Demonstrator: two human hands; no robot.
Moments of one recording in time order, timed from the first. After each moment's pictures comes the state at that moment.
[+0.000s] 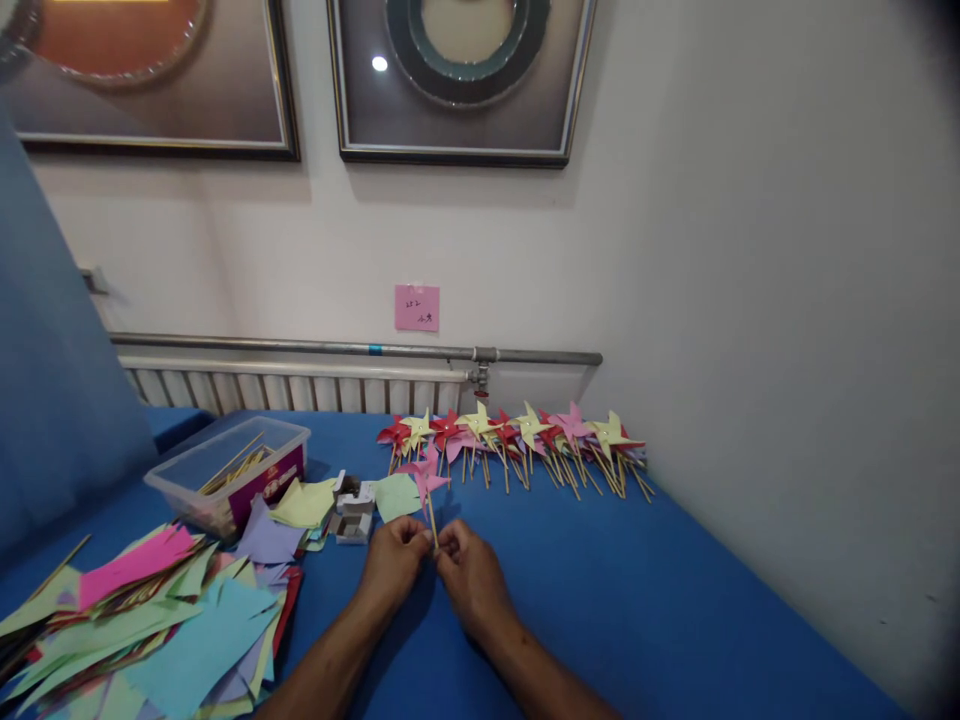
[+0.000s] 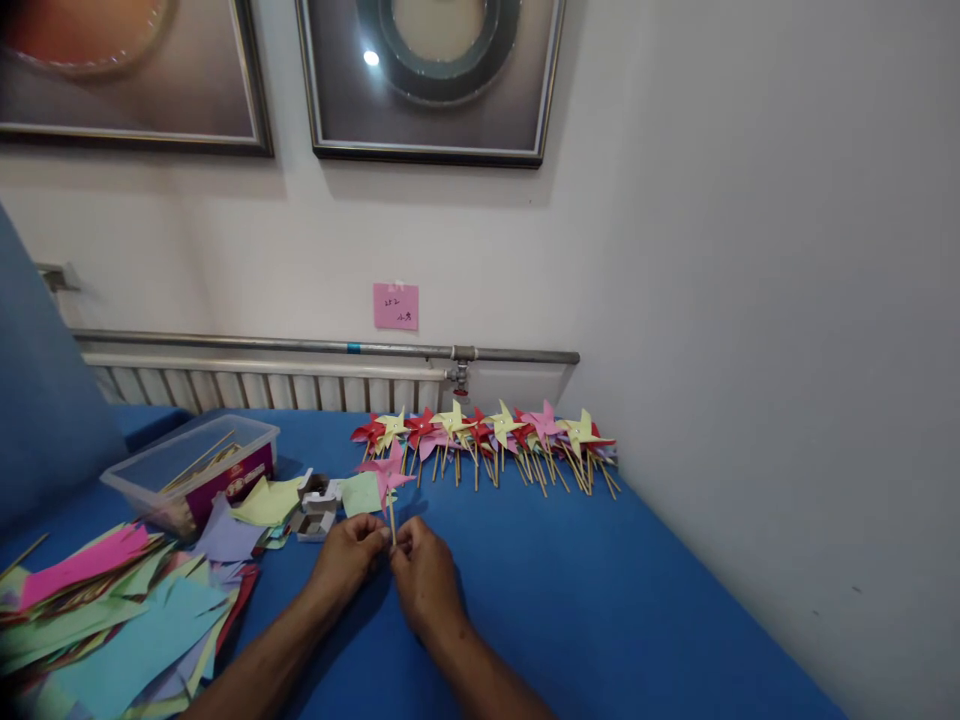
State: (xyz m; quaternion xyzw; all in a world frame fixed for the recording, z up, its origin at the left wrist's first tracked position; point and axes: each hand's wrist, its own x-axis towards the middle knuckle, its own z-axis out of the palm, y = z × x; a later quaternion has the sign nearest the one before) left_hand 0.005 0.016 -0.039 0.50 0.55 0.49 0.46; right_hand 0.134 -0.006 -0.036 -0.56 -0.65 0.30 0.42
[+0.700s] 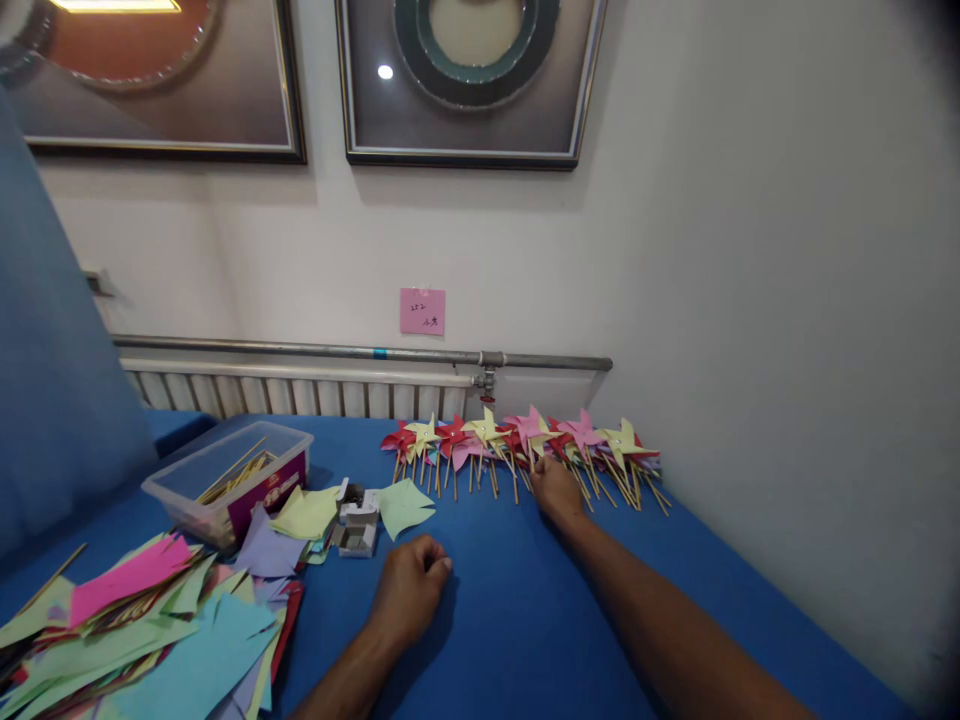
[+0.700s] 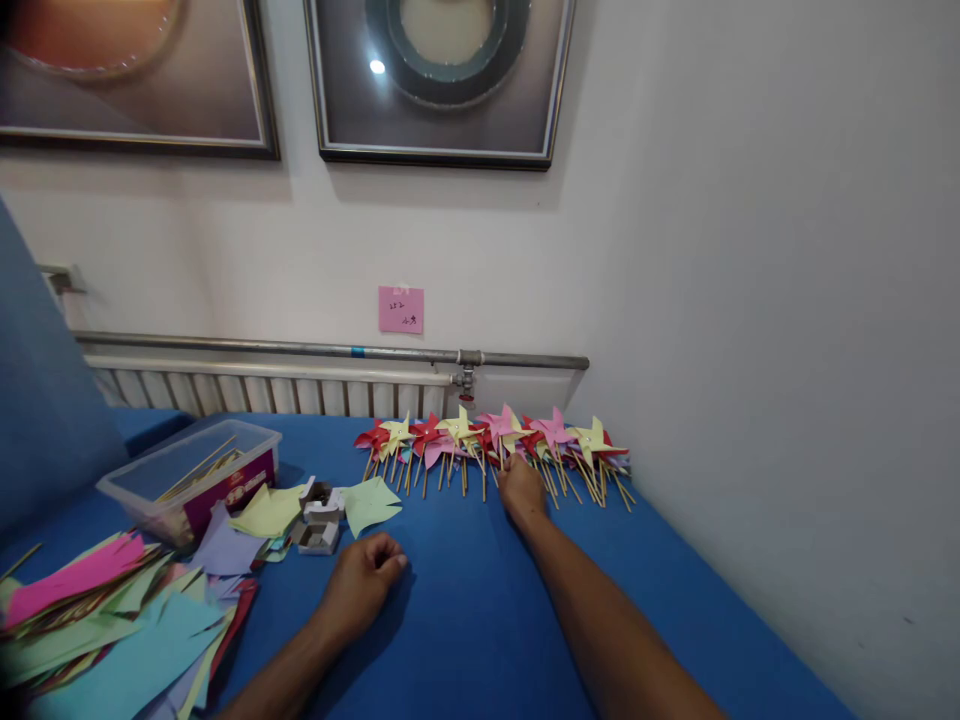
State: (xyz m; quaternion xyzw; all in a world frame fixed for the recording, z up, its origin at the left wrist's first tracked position) left_hand 0.011 0.009 -0.045 0.61 0.56 0.42 0.36; right_hand 0.271 0.121 0.000 -0.77 -0.57 0.04 0.28
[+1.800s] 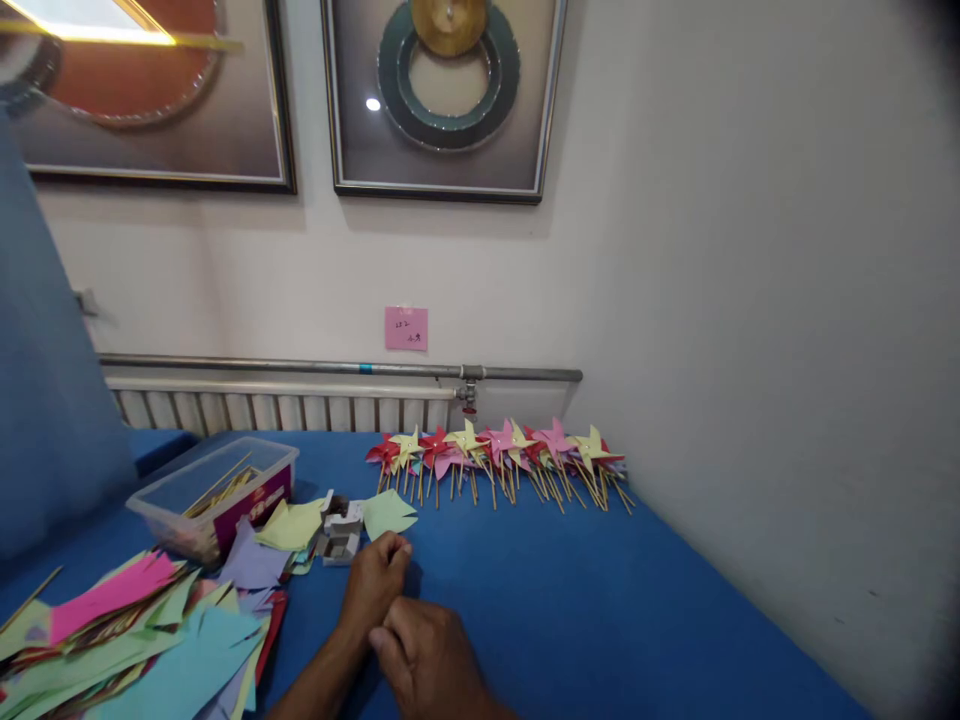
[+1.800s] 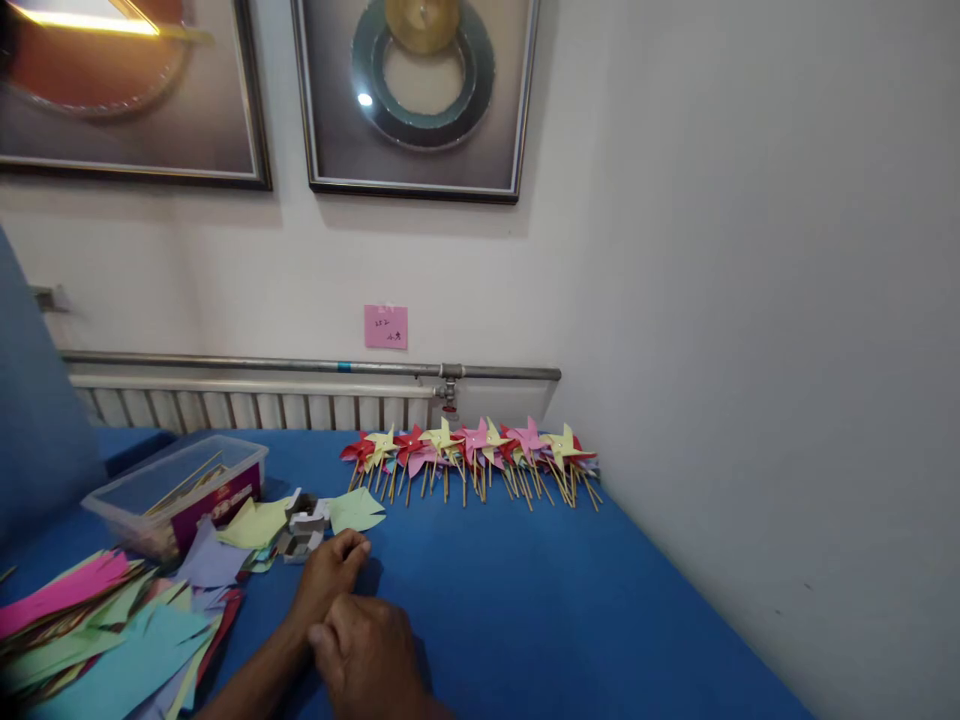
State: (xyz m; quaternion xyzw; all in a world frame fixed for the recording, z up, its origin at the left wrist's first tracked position) left_hand -0.008 0.015 -0.040 0.63 0.57 0.44 0.28; right_hand 0.110 -0.065 -0.031 -0.41 -0.81 0.17 0.39
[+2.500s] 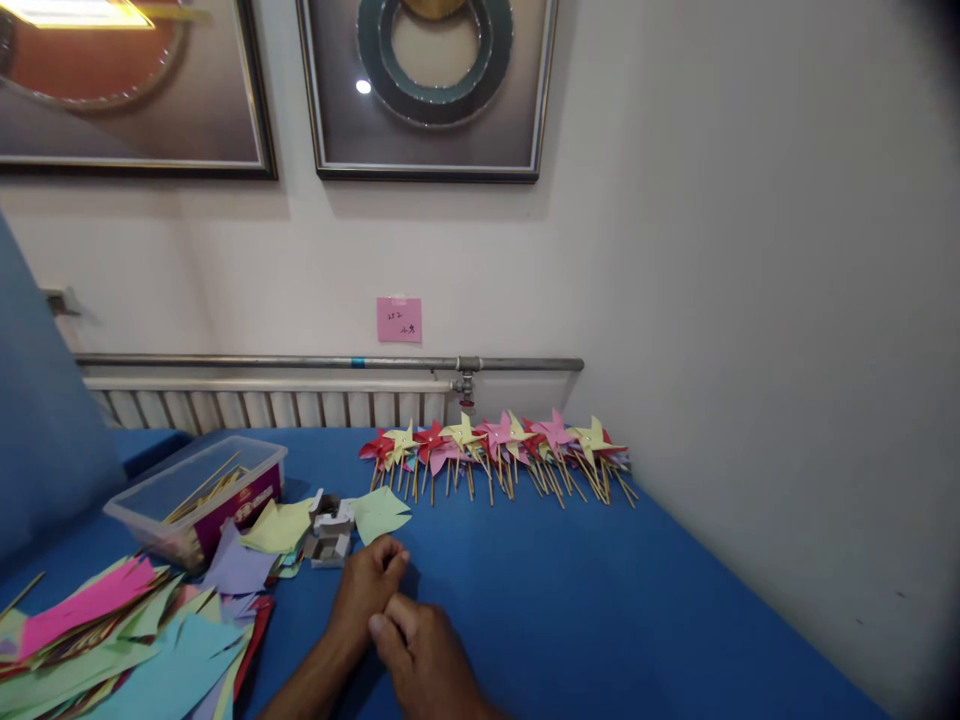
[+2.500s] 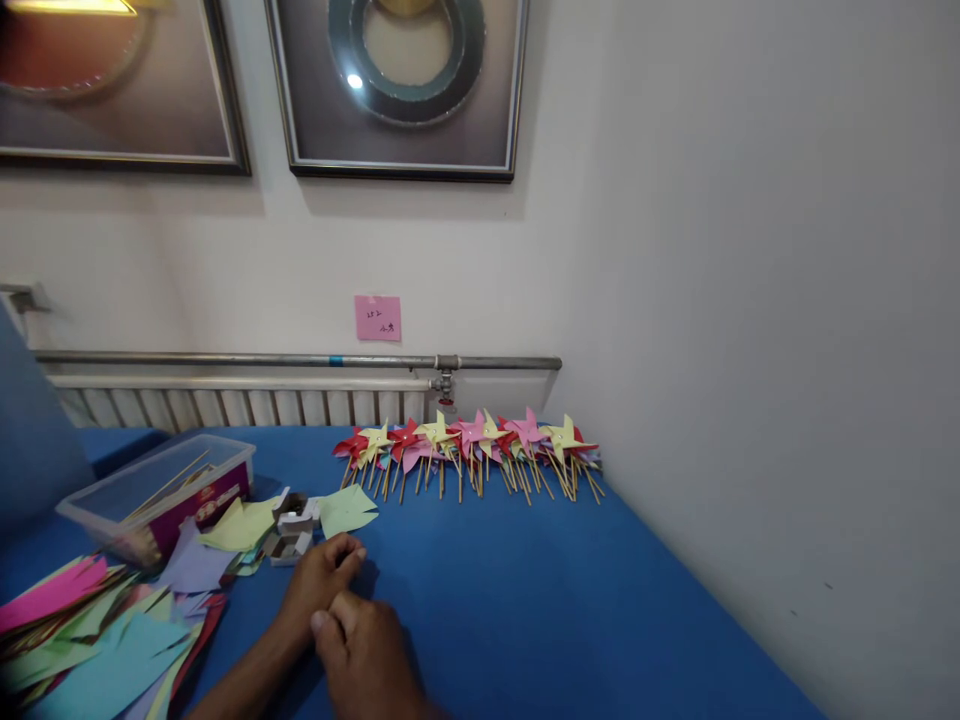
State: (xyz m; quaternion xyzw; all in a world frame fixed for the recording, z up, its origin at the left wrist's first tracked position) left_hand -0.006 0.017 -0.043 0.65 0.58 0.40 0.29; right_hand 0.115 -0.057 -0.029 -0.45 -0.73 0.36 0.37
